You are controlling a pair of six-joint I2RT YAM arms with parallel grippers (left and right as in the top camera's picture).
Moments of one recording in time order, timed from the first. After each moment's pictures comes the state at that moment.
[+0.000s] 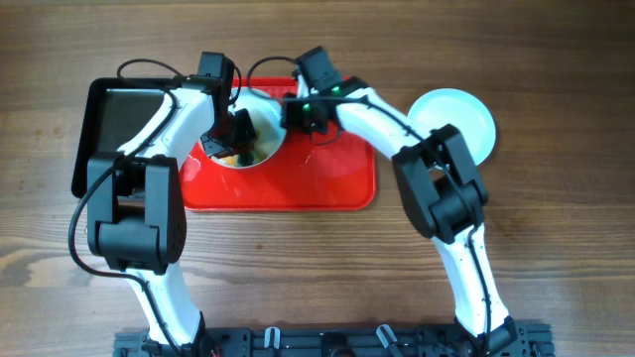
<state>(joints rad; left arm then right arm) -0.14 2.03 1.41 -0.85 0.12 -0.47 0.52 2.40 1.80 -0.50 -0.41 0.67</state>
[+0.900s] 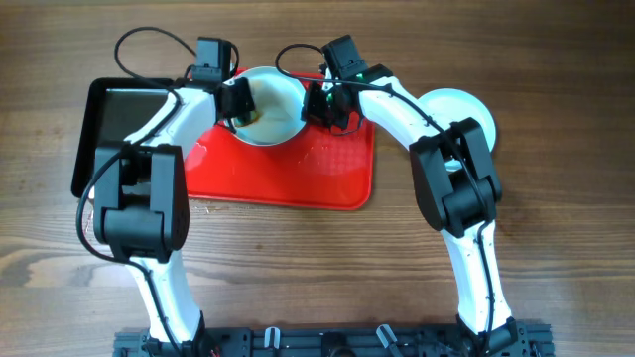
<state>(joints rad) -0.13 2.10 1.42 -0.39 0.07 -0.33 0.44 2.39 1.81 -0.56 -0.44 0.73</state>
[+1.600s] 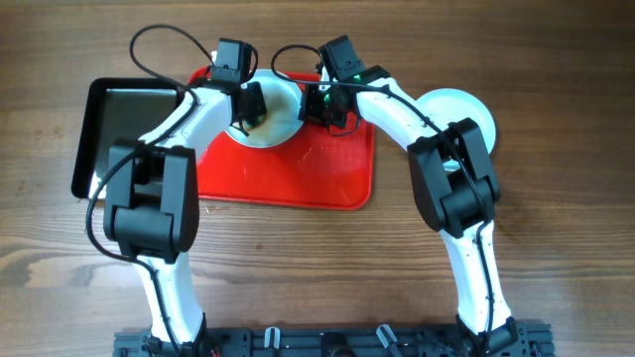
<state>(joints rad) -0.19 2.11 1.44 -0.44 -0.12 -0.39 0.45 2.39 1.81 -0.54 -0.44 0.68</state>
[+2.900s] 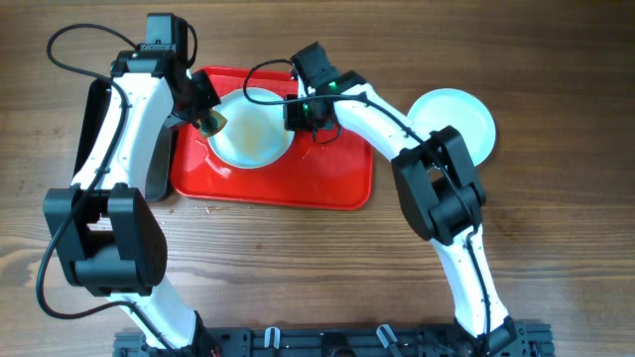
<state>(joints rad) -0.03 1.90 1.59 -0.95 0.01 -0.46 0.55 2.39 1.86 -0.60 -0.27 0.52</state>
